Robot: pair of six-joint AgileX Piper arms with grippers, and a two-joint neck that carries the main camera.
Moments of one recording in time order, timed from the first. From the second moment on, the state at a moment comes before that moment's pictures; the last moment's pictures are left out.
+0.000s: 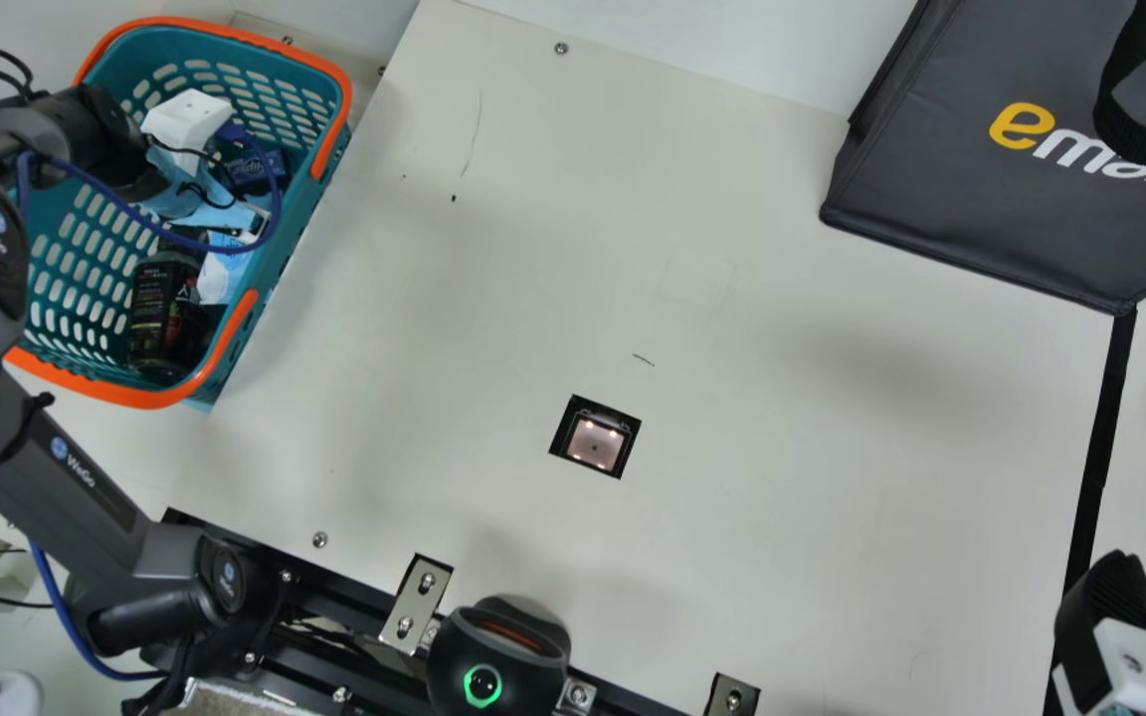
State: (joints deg) left arm 33.3 123.8 -72.9 -8.2 35.7 43.6; right arm 0.7 42.7 -69.7 -0.8 69.5 0.0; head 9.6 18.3
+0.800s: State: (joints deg) left arm 31.0 126.2 -72.8 -9.8 35.0 40.5; right arm 0.7 42.7 -69.7 -0.8 69.5 0.0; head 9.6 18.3
